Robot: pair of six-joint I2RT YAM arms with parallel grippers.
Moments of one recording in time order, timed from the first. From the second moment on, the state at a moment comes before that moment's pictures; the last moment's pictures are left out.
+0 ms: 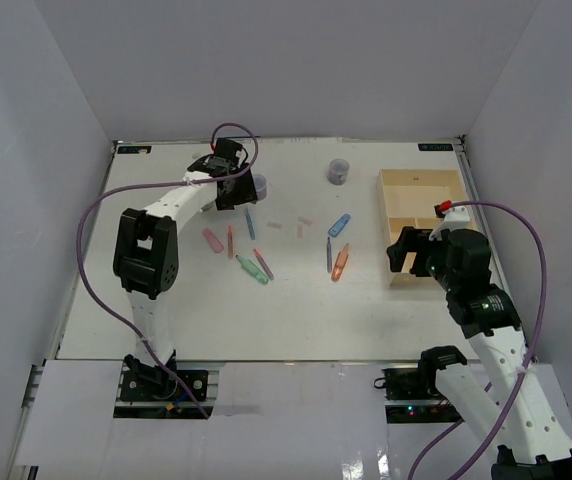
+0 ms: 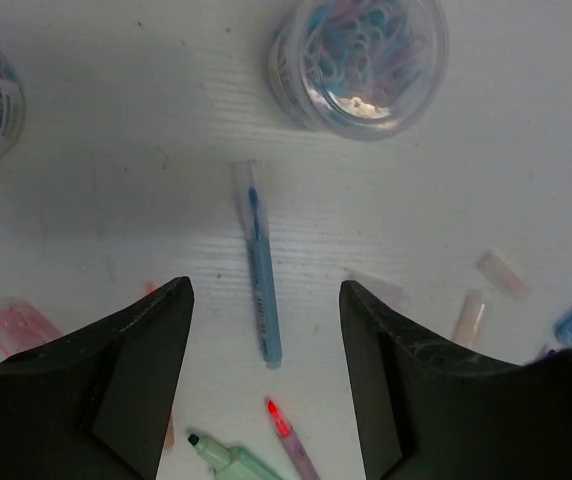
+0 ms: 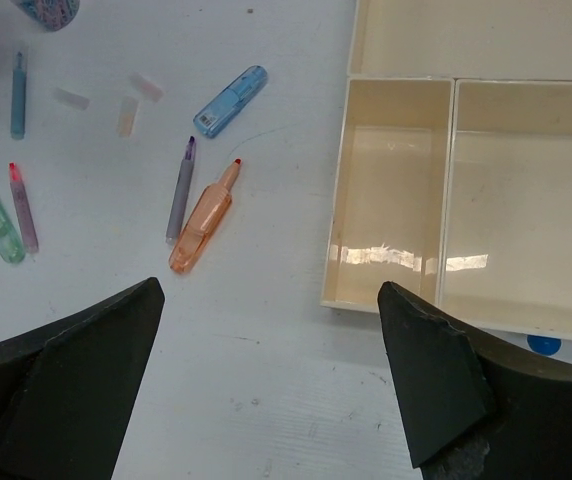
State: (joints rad) left arm -0.33 1.99 1.60 -0.55 -0.05 -0.50; right arm 0.23 0.63 0.72 -0.54 -0.04 0.20
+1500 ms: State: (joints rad) left arm -0.38 2.11 1.66 -0.56 -0.10 -0.53; right arm 0.23 0.64 0.73 -0.56 -0.19 0.18
